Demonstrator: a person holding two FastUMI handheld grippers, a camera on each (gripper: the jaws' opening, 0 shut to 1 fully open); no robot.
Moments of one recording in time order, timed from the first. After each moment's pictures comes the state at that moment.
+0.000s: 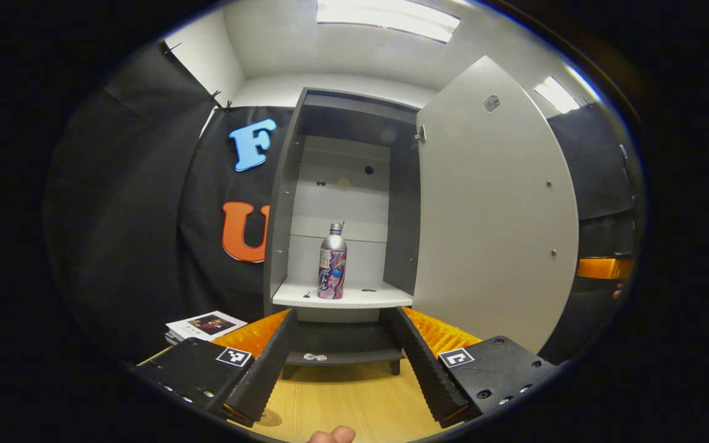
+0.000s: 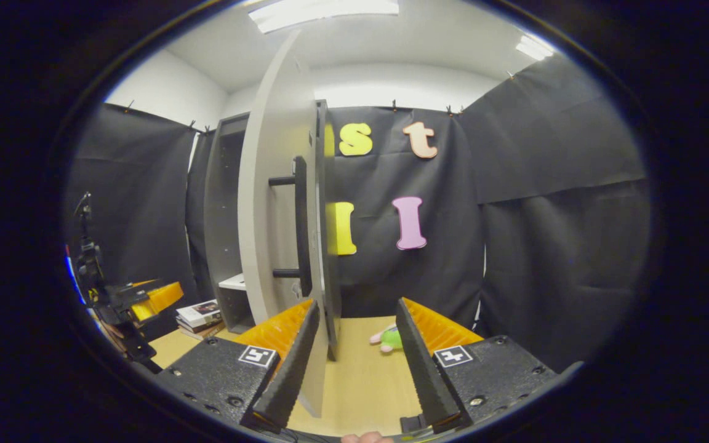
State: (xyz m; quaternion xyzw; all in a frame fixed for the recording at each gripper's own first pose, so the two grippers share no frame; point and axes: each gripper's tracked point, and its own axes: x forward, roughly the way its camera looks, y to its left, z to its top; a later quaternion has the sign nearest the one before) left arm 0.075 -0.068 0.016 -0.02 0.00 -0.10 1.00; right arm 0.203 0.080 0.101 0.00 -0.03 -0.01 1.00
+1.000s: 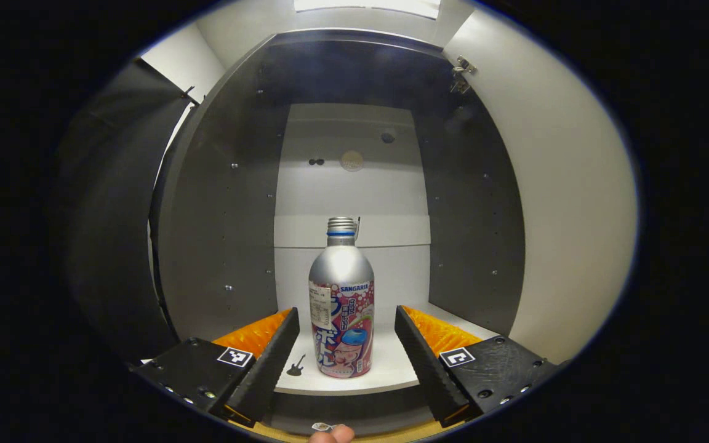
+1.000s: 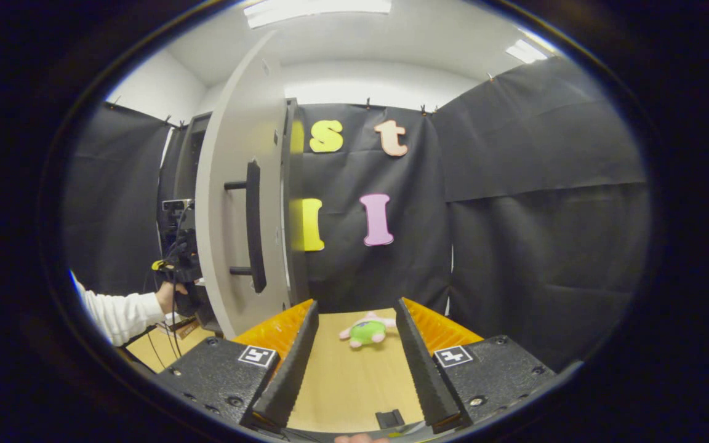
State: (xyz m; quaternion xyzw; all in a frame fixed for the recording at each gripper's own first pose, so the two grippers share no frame) left arm 0.341 -0.075 -0.005 0.03 -0.01 -0.05 1.00; right arm 0.192 0.033 0.104 0.01 -0.01 -0.09 1.00
